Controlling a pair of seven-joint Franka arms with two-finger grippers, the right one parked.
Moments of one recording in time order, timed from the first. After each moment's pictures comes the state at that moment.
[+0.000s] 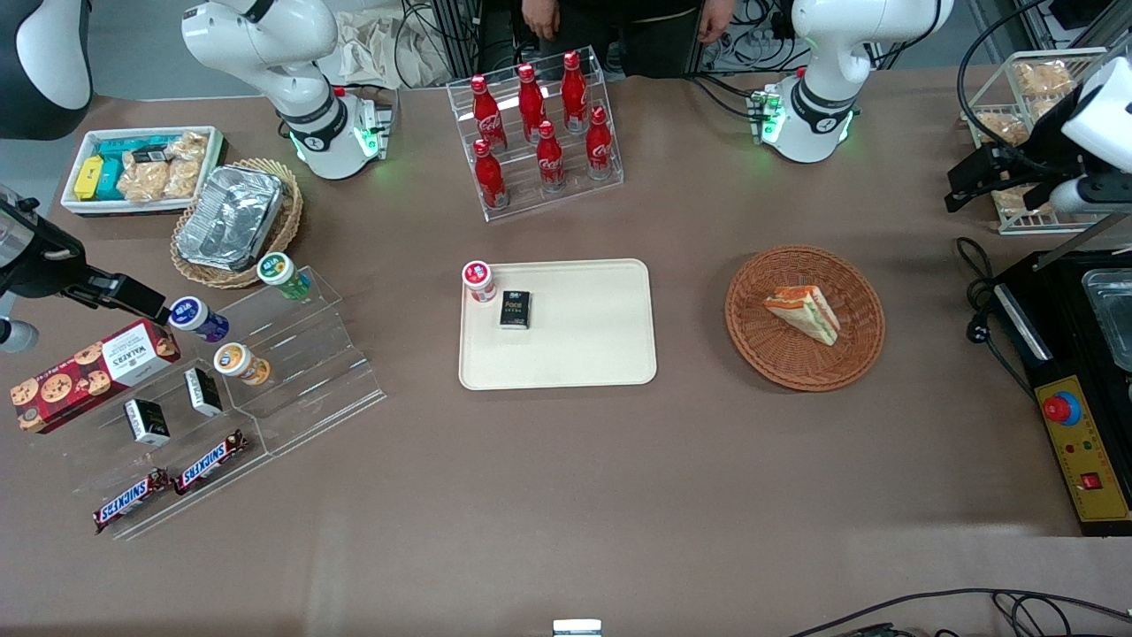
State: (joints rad) arm -0.02 -0.19 0.00 -1.75 -0.07 1.53 -0.16
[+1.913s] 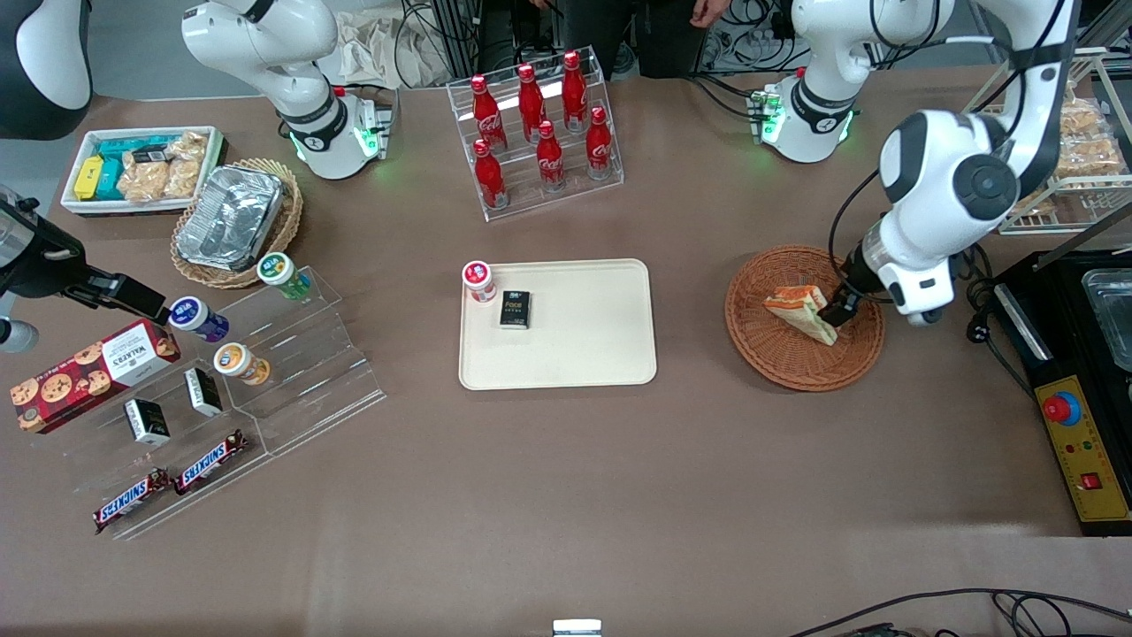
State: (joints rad) arm -0.09 -0.03 -0.08 -2.33 -0.08 2.24 -1.16
